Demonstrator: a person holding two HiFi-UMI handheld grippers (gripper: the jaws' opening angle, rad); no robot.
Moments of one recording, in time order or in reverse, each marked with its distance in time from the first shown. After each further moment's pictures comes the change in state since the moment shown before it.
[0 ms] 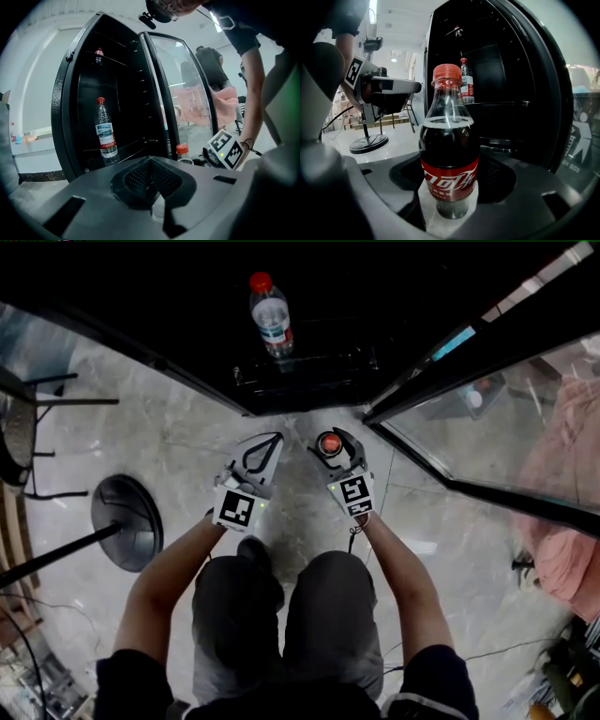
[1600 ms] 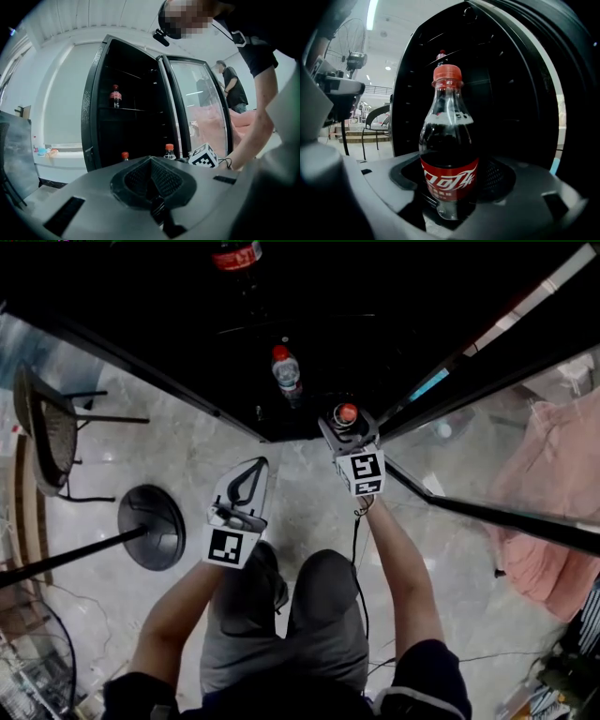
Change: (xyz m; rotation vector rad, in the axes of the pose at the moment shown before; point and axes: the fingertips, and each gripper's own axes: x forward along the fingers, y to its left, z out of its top) left arm -0.081 0.056 0.211 -0.129 -0.072 0.204; right arm -0.025 -0.084 0.248 0.011 -0.166 -0.139
